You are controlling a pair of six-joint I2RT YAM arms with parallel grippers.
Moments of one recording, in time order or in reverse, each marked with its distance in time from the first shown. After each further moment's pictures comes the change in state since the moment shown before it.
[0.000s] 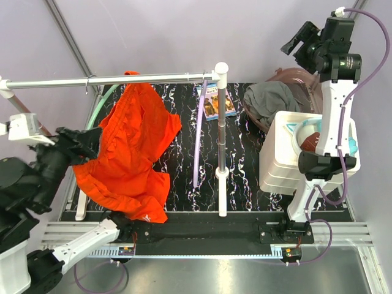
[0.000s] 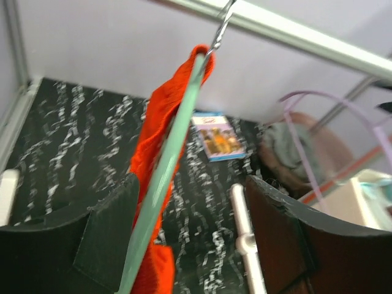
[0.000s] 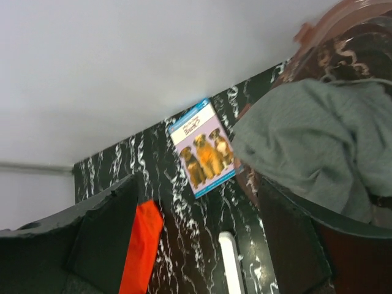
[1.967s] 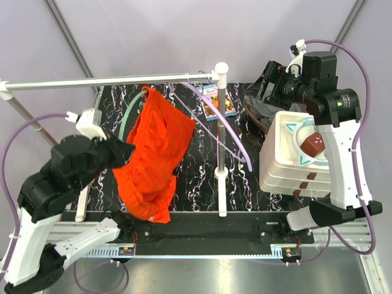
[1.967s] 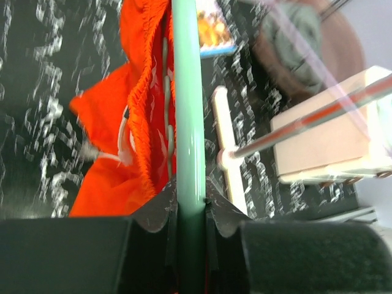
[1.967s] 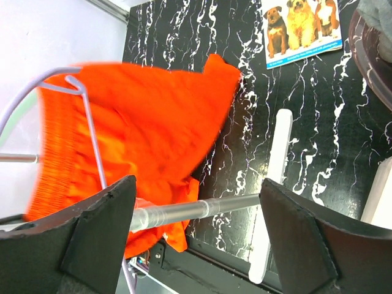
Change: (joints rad) left arm -0.002 0.126 -0.155 -0.114 0.233 -0.201; right arm 0.290 -0.528 -0.592 -0.039 -0.219 -0.045
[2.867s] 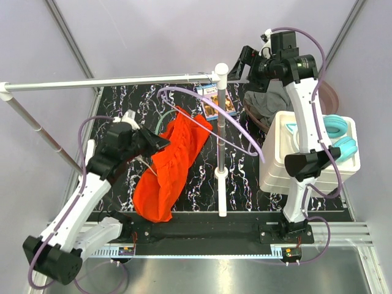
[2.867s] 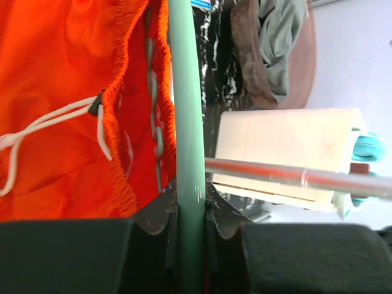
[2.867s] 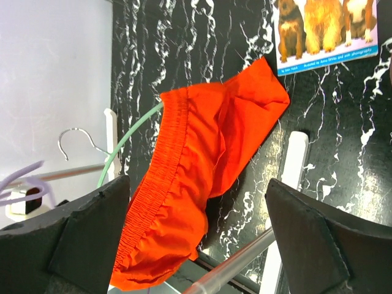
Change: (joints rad) left arm 0.284 0.086 -0.642 0.649 0.469 -0.374; right arm -0.003 0.529 0.463 -0.090 -0.092 0.011
